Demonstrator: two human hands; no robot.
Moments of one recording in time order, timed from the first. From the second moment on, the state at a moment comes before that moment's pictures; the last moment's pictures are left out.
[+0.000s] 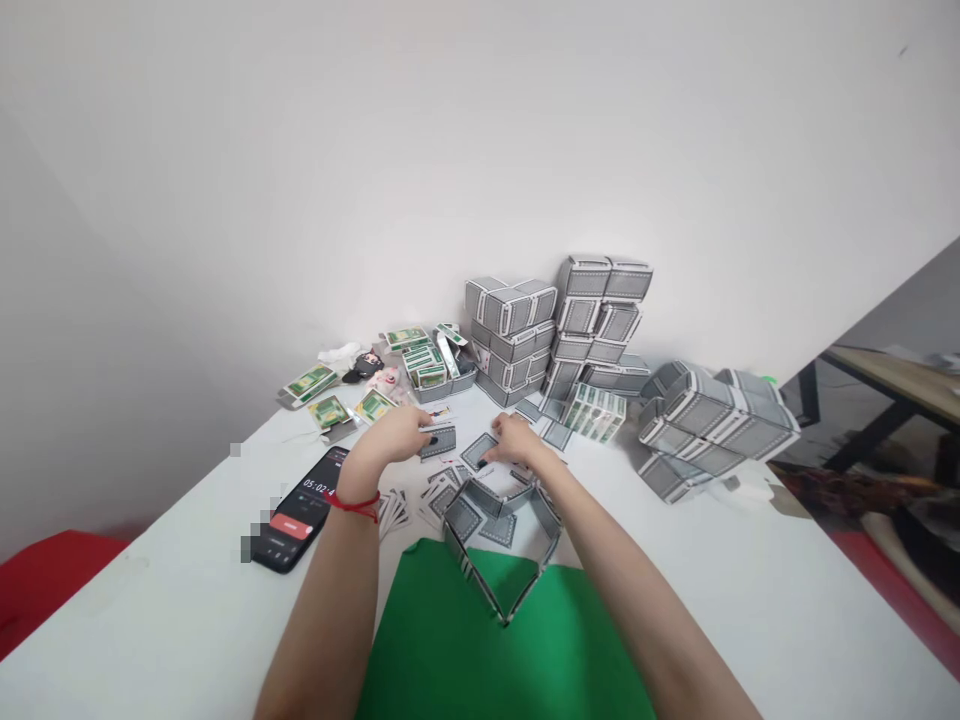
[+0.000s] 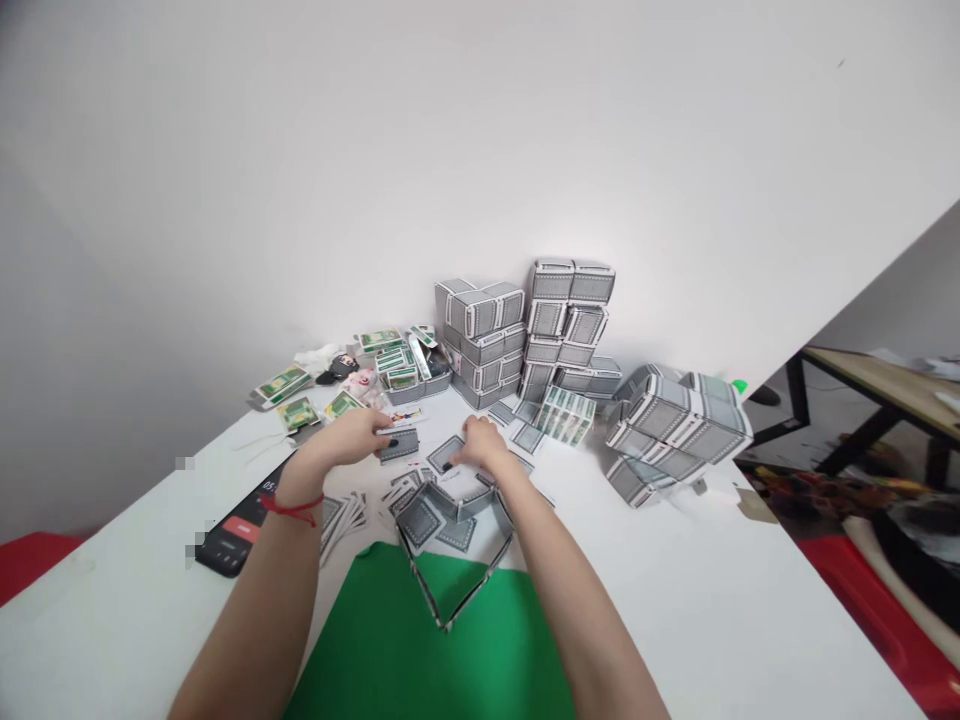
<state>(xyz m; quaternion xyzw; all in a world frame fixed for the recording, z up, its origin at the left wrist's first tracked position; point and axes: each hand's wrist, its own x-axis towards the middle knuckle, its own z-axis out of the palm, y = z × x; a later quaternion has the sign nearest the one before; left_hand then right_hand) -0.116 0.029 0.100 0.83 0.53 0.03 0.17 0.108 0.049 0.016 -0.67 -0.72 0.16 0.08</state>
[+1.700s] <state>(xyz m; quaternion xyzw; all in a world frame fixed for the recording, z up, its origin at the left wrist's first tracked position) -0.106 0.011 0.124 0.73 0.39 0.31 0.48 0.127 -0.058 0.100 -0.58 -0.66 0.27 0.40</state>
